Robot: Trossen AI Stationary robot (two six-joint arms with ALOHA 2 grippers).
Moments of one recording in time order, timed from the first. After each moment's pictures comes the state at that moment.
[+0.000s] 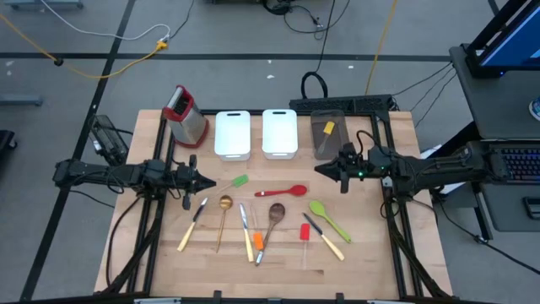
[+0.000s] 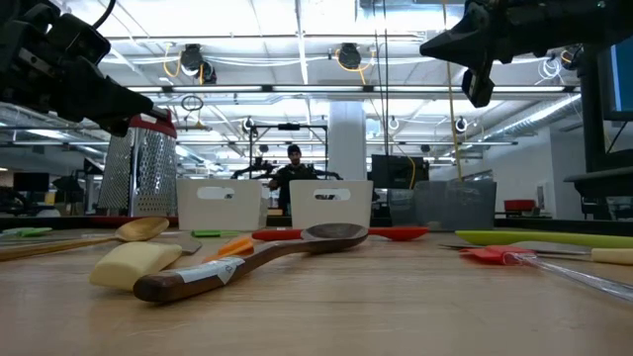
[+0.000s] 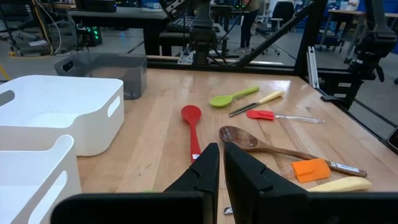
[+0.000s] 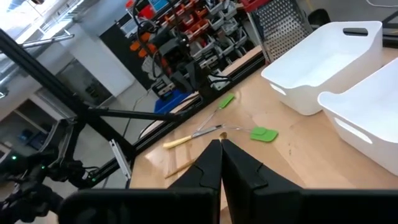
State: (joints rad) left arm -0.05 0.25 0.05 0.06 0.00 -0.06; right arm -0.04 0.81 0.44 0.25 0.00 0.64
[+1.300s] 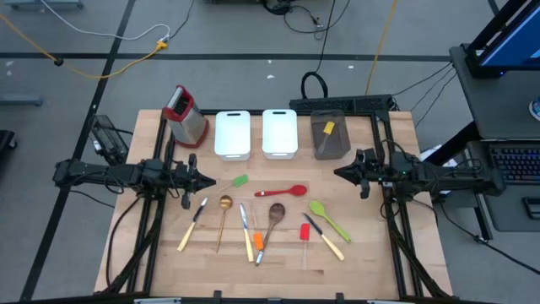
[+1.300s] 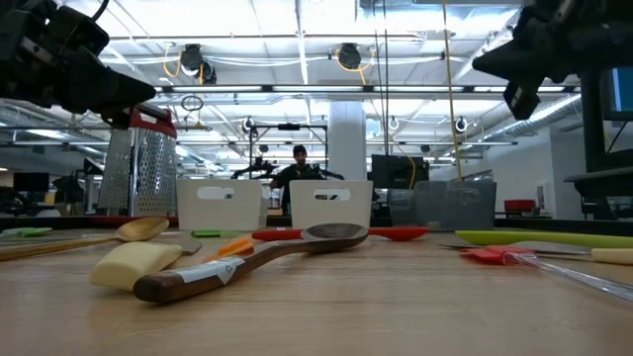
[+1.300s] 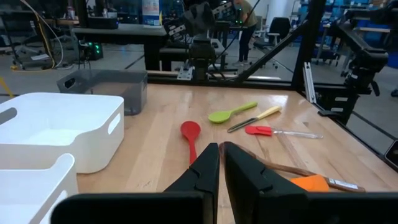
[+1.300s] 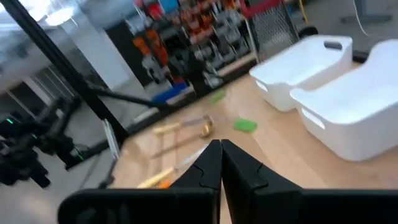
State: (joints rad) left arm -0.05 0.25 0.05 0.12 0.00 -0.06; right arm -0.04 0.33 0.23 0.04 0.00 0.51
